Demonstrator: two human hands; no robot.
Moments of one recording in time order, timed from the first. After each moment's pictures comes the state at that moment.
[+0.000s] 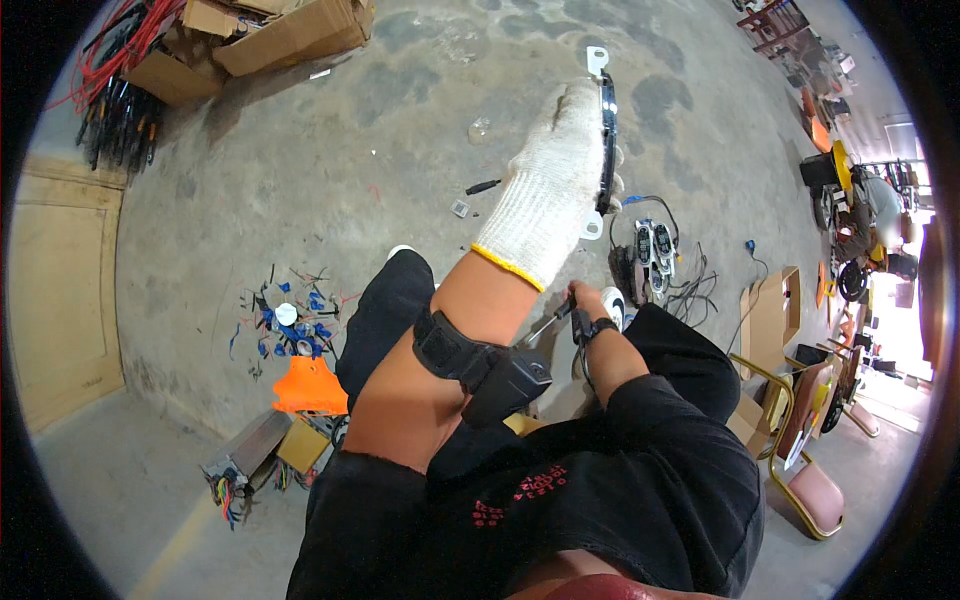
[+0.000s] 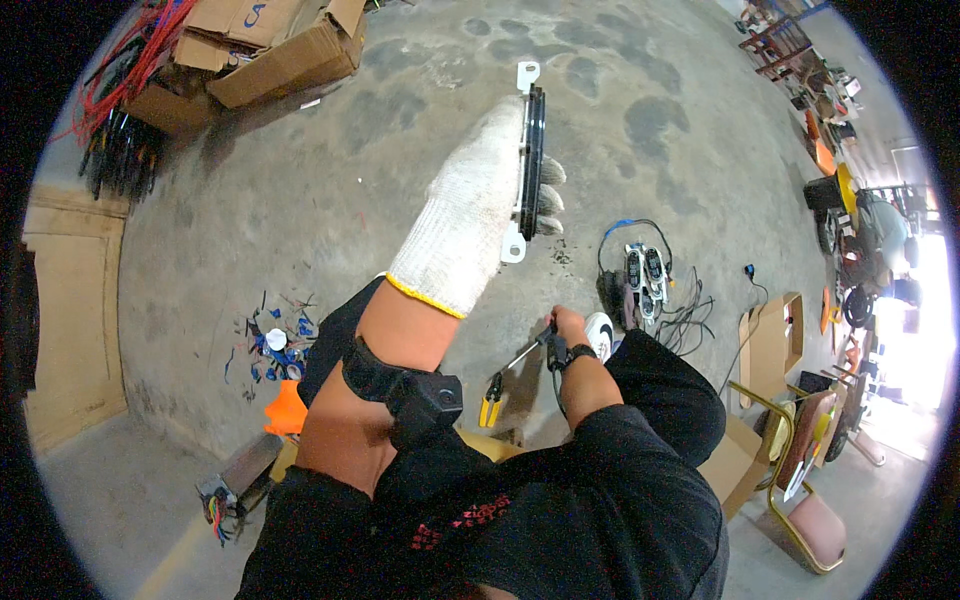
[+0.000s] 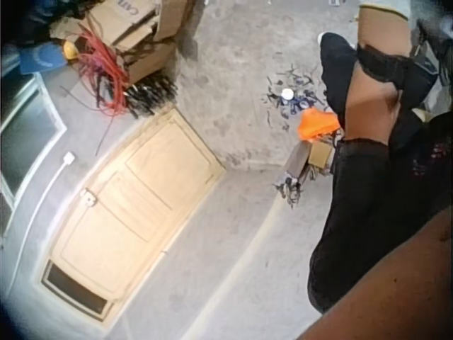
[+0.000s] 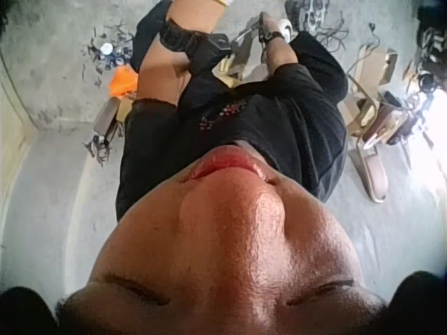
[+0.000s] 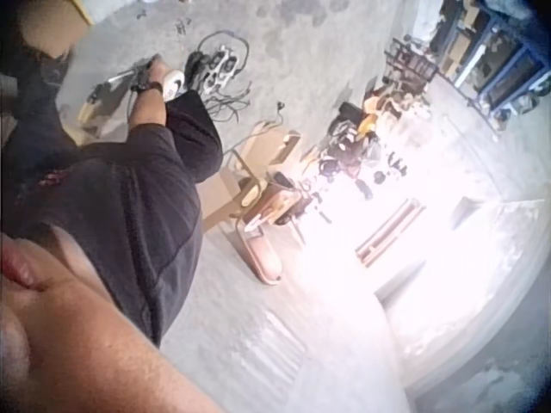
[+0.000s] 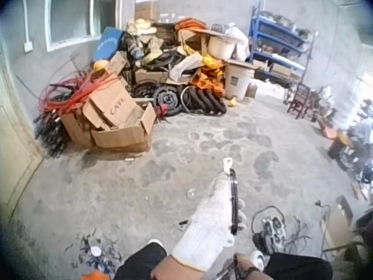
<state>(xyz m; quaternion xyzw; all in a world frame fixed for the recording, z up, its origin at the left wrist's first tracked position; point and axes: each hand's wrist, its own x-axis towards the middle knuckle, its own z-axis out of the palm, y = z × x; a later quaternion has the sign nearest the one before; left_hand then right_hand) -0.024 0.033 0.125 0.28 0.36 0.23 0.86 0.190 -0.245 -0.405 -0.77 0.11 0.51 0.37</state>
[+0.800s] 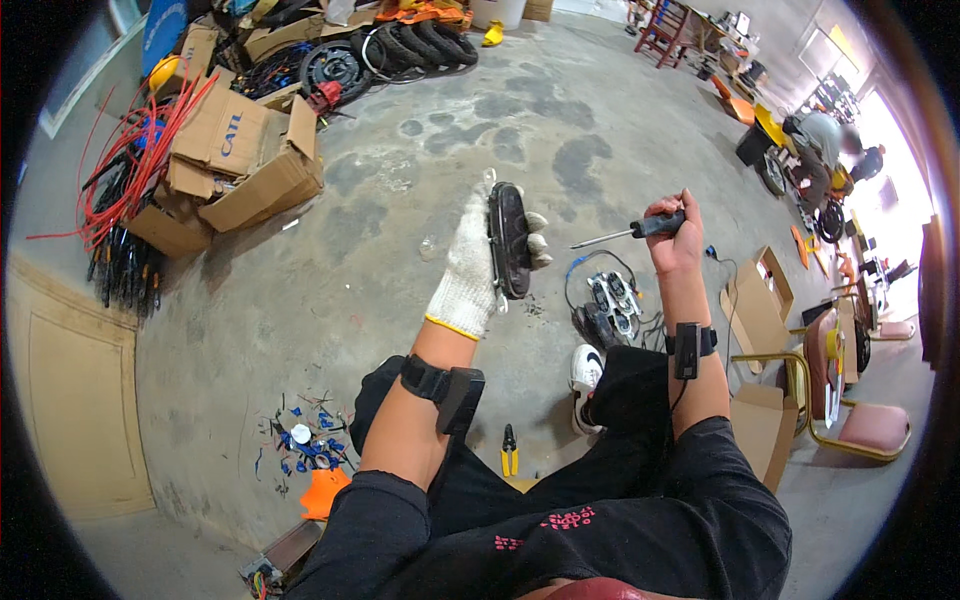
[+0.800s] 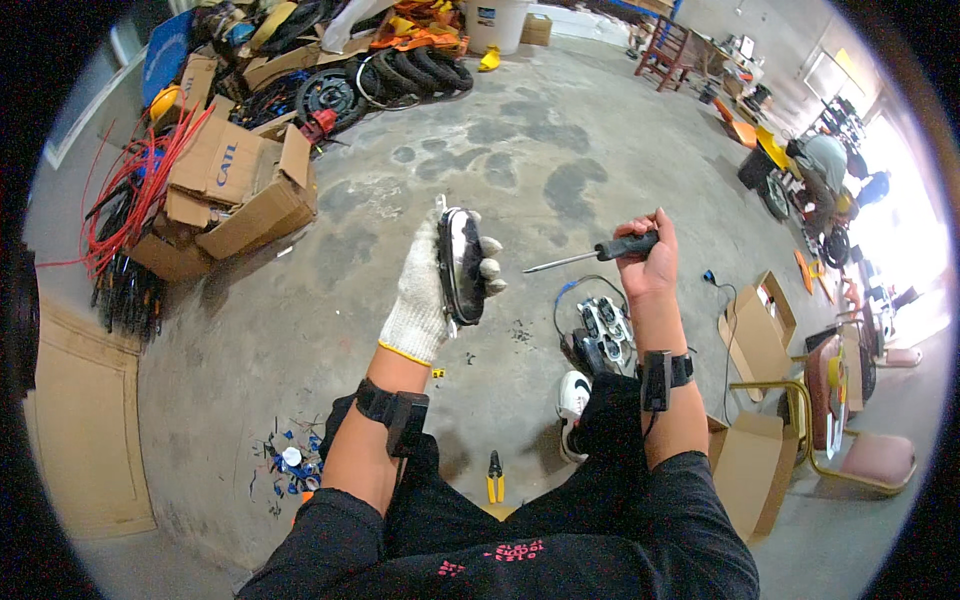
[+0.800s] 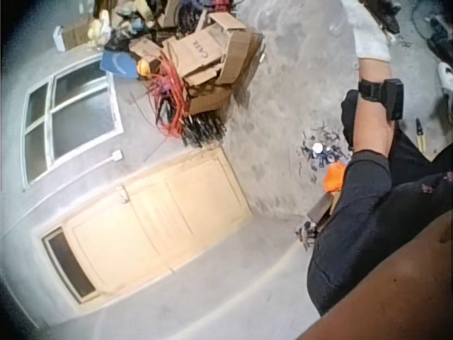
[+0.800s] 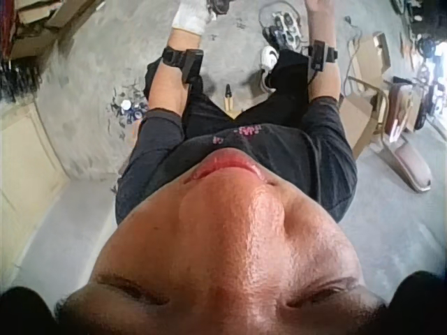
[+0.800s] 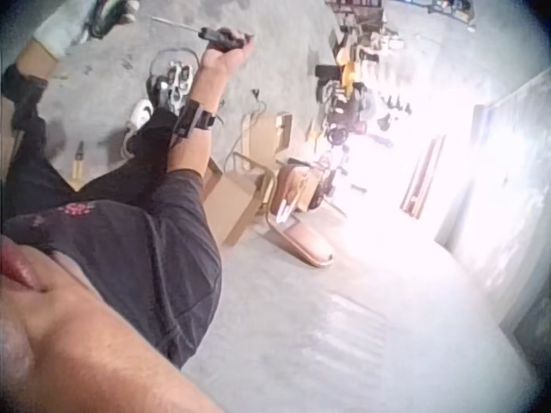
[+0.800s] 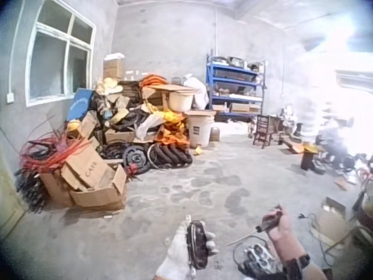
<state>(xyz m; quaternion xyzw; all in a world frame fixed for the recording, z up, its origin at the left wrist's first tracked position) 0.019 0.009 0.108 0.19 0.10 0.18 0.96 0.272 -0.167 0.103 -0.19 -0.02 0.32 0.93</state>
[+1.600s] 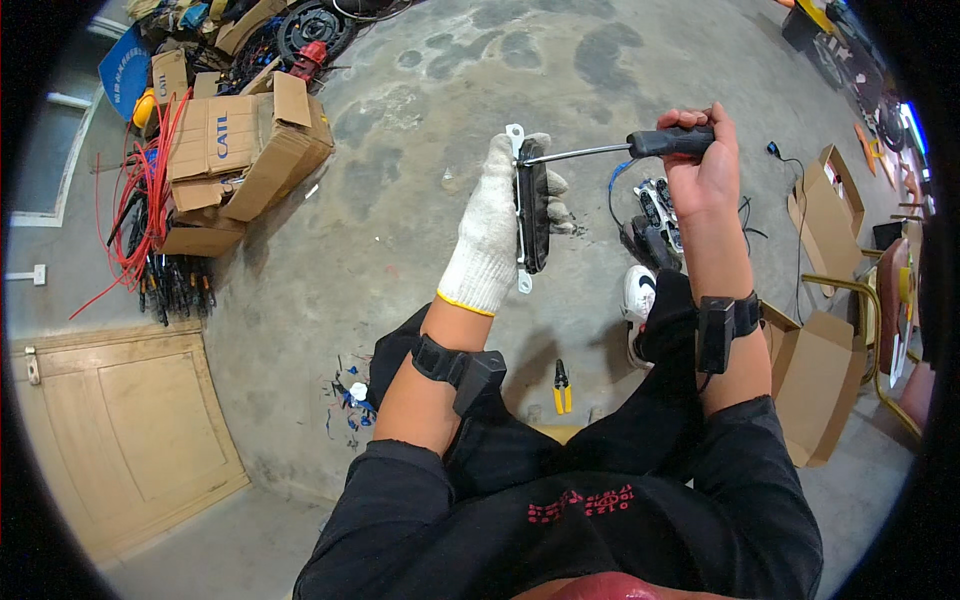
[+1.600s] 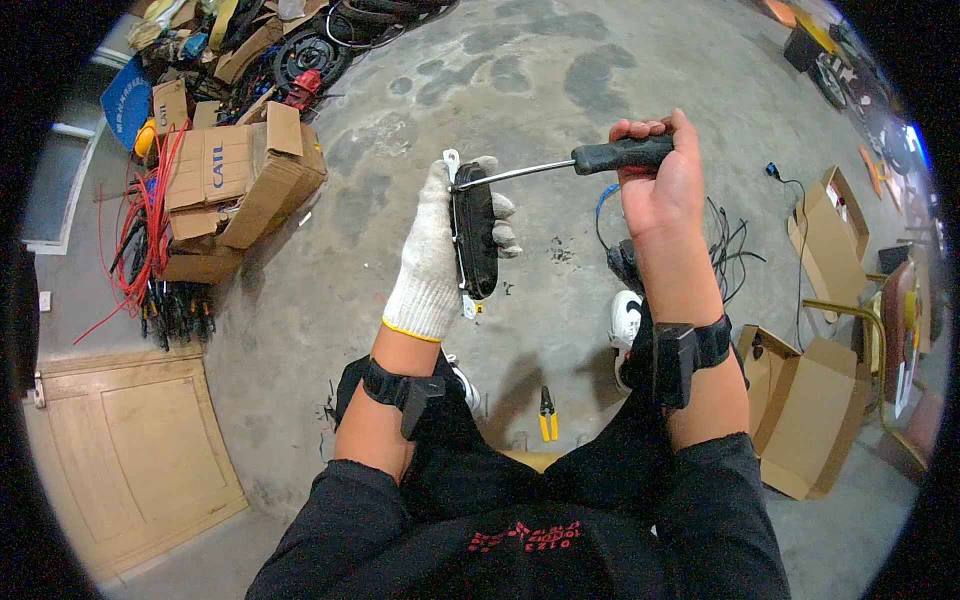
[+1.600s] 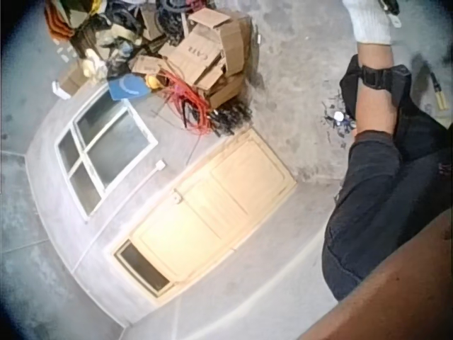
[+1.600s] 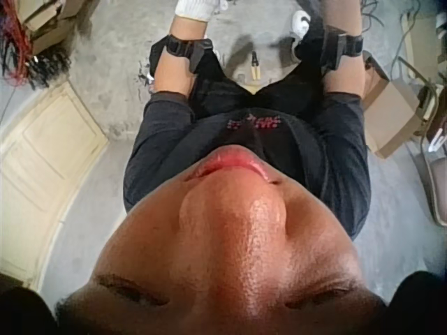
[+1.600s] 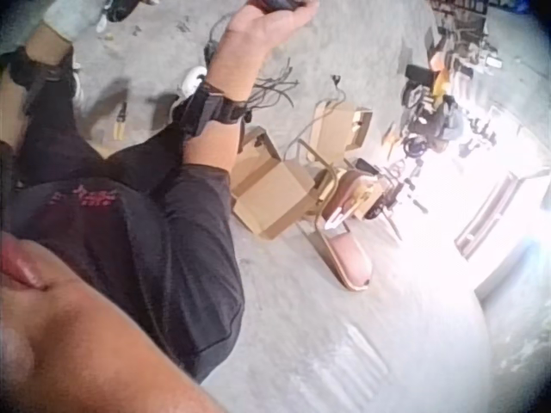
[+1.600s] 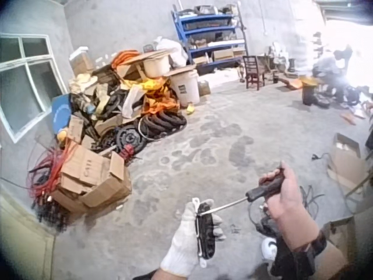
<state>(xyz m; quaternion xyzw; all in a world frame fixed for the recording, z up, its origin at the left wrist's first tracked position) 0.067 -0.021 0.091 0.37 0.25 0.15 0.88 0.249 -0.150 0.106 -0.25 0.09 0.22 0.94</state>
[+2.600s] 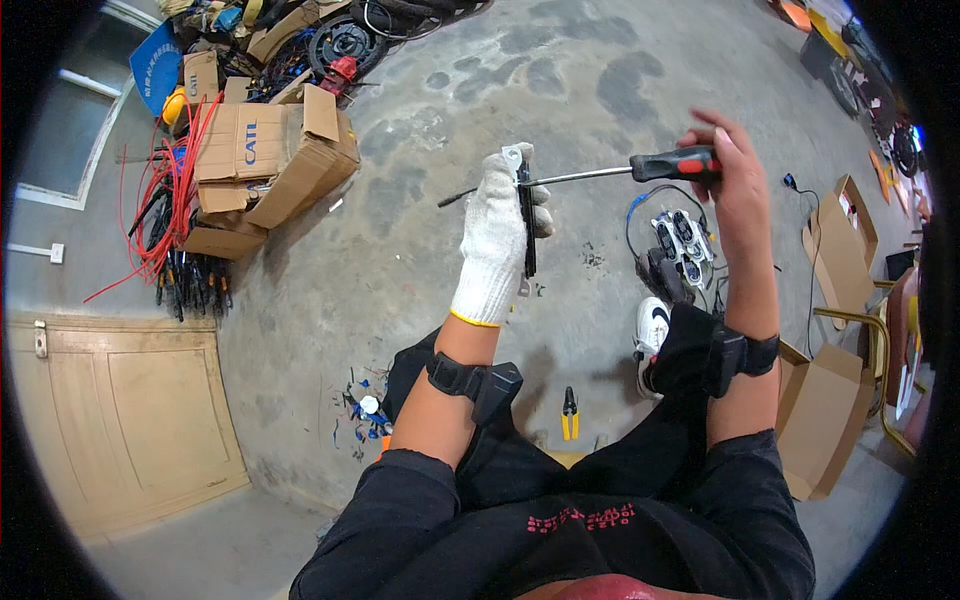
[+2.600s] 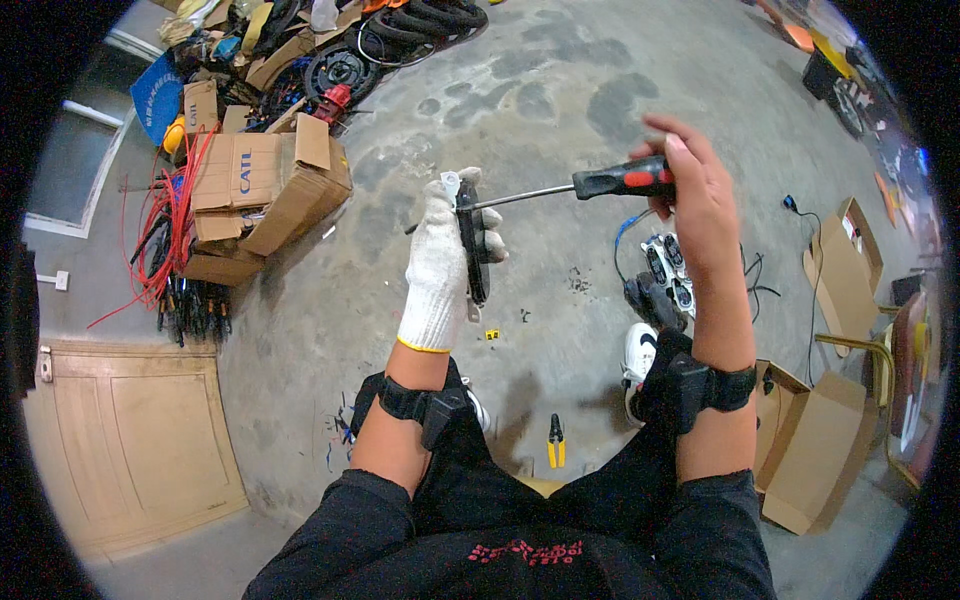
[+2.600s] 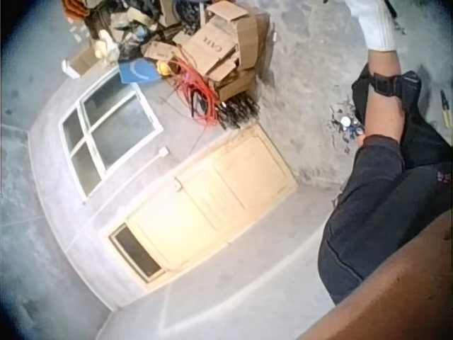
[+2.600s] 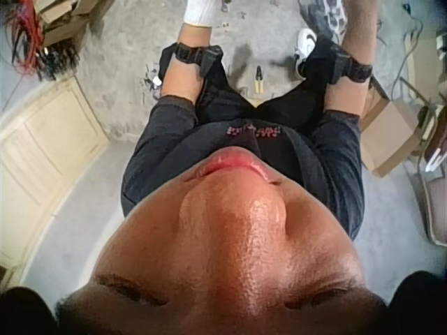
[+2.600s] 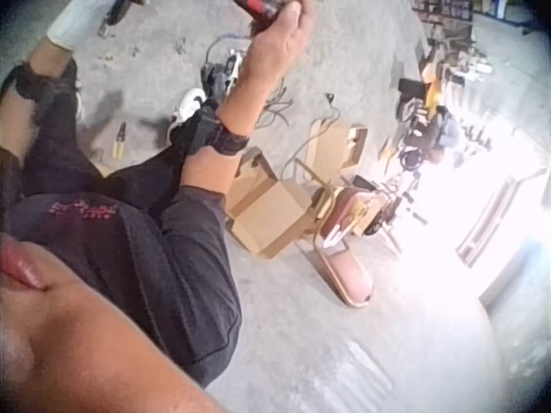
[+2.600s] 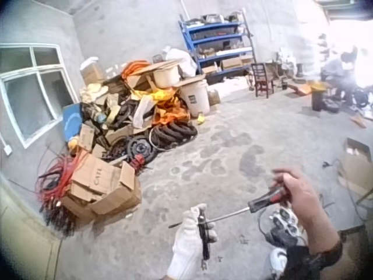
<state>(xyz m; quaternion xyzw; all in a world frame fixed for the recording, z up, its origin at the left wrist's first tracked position) 0.073 -0.002 0.093 0.49 0.33 0.25 0.77 0.255 -0.172 0.128 -0.62 -0.26 0.13 0.73</state>
